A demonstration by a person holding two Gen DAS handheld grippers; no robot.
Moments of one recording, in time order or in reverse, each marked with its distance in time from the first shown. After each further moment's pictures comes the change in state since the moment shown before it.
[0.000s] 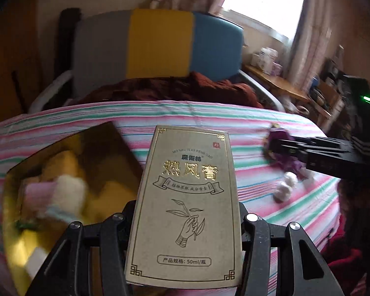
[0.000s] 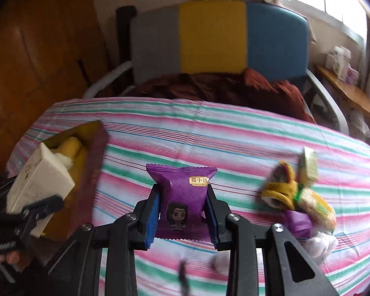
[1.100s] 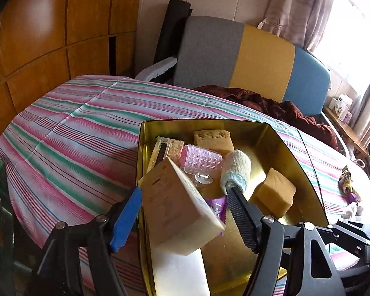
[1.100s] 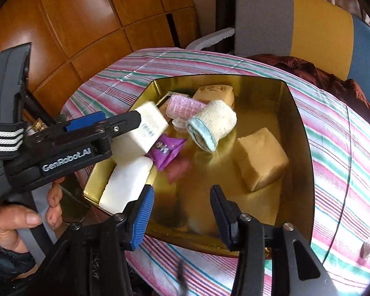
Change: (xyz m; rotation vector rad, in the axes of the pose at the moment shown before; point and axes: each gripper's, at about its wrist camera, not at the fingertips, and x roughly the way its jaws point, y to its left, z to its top) left arm -0.070 0.171 -0.067 -0.314 -0.077 0.336; right arm 0.053 0.236 -0.050 -0.218 0.174 0.250
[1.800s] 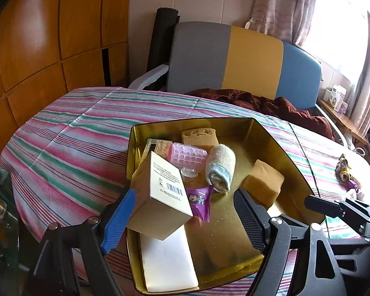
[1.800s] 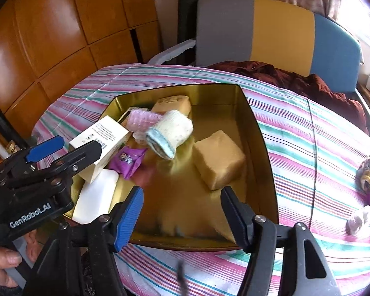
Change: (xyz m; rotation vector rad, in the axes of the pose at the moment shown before) left arm -0.020 -0.025 -0.016 0.071 -0.036 0.001; right arm -0.013 -0.018 -0.006 0.104 -0.084 -0.184
